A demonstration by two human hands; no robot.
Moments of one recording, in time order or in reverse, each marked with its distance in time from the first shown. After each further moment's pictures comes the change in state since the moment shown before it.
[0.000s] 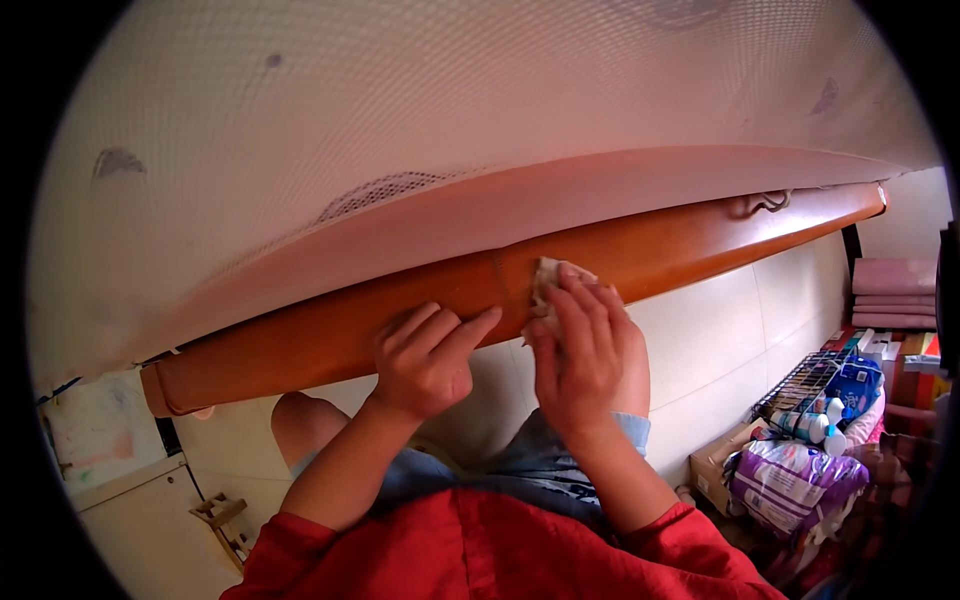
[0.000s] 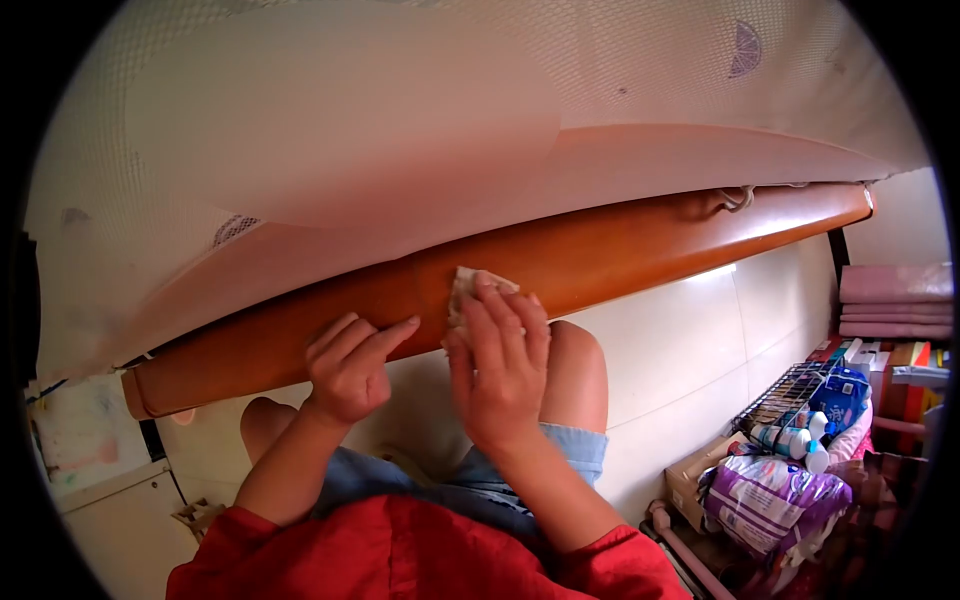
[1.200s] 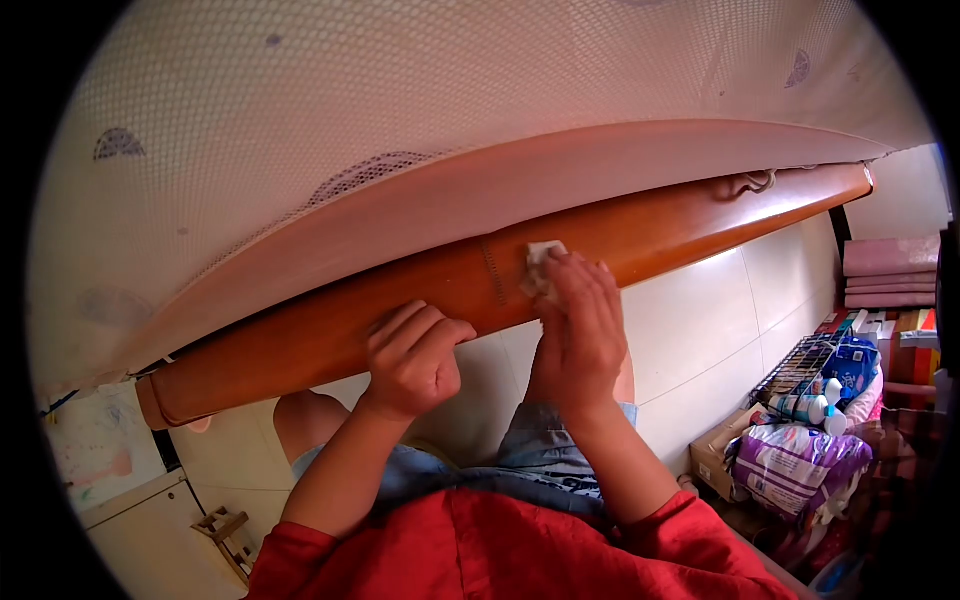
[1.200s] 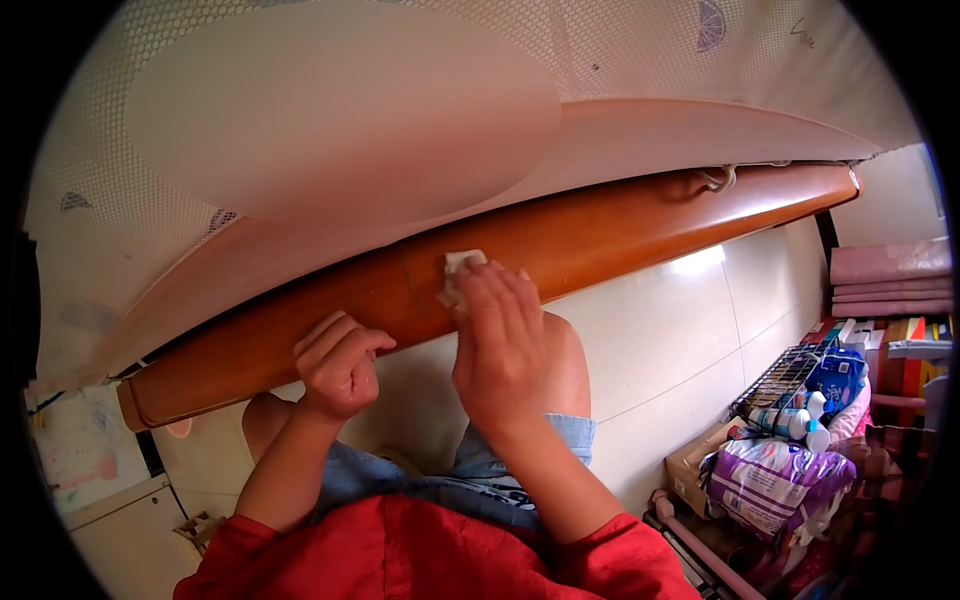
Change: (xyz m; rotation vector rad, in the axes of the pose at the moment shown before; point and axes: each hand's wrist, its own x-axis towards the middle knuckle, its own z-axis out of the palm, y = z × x) left_hand -0.005 0.000 0.000 -0.153 0.070 -0.044; right_hand 0.008 0.003 0.000 0.077 0.119 -0.010
